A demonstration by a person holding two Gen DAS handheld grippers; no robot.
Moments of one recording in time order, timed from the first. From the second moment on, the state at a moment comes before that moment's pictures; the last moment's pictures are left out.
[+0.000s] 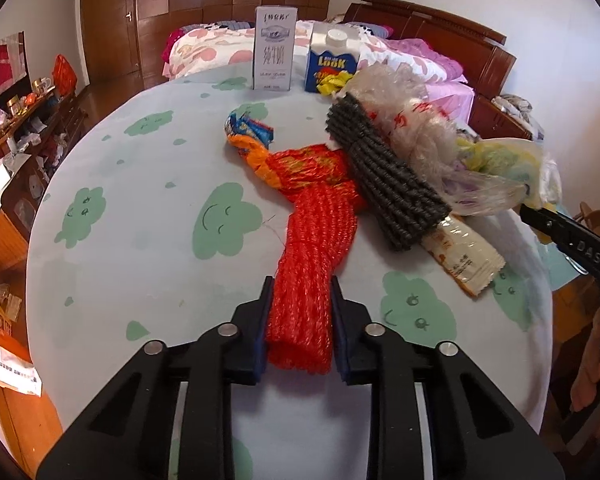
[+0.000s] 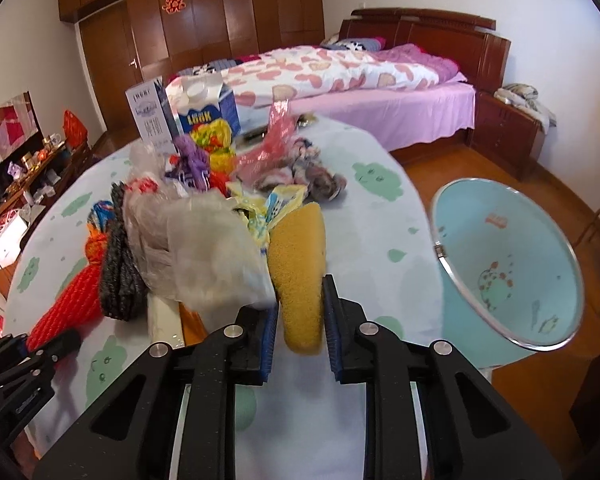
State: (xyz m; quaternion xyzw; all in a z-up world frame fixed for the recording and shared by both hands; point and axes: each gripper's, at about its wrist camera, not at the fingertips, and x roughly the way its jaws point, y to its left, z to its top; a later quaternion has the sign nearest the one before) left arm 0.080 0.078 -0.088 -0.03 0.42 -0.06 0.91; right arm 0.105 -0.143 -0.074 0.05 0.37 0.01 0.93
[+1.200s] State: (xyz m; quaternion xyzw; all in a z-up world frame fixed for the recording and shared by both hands) left arm 0.093 -0.111 -0.011 0.02 0.30 -0.25 0.92; right arm 0.057 -0.311 -0.048 0.12 0.29 -0.16 0.94
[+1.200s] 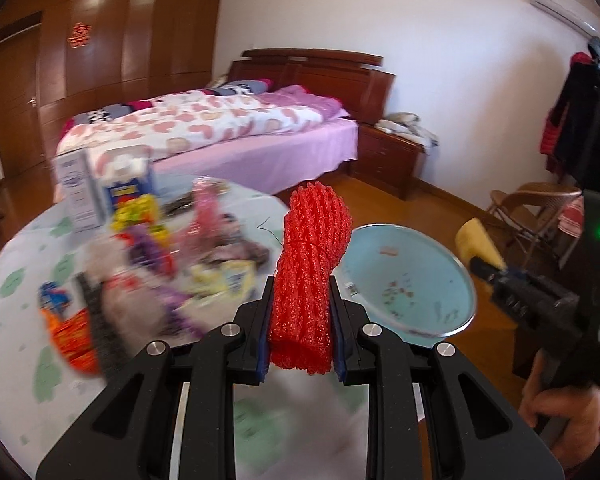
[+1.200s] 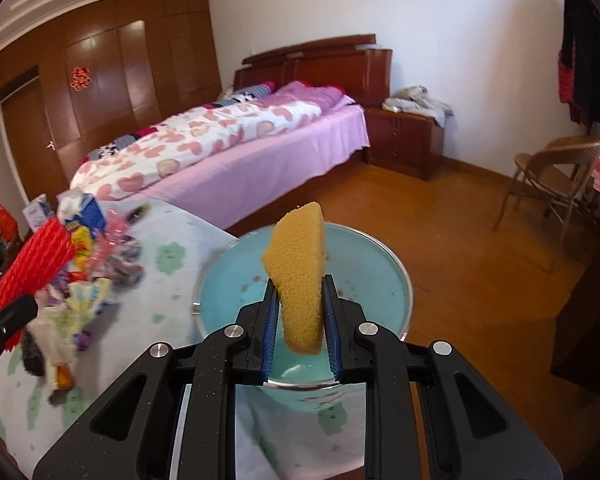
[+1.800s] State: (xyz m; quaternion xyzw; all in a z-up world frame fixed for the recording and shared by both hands) left arm 0.140 -0.224 -0.060 0.06 0.37 -0.30 0.88; right arm 0.066 -0.355 -0.084 0.18 0.33 -0.18 0.91
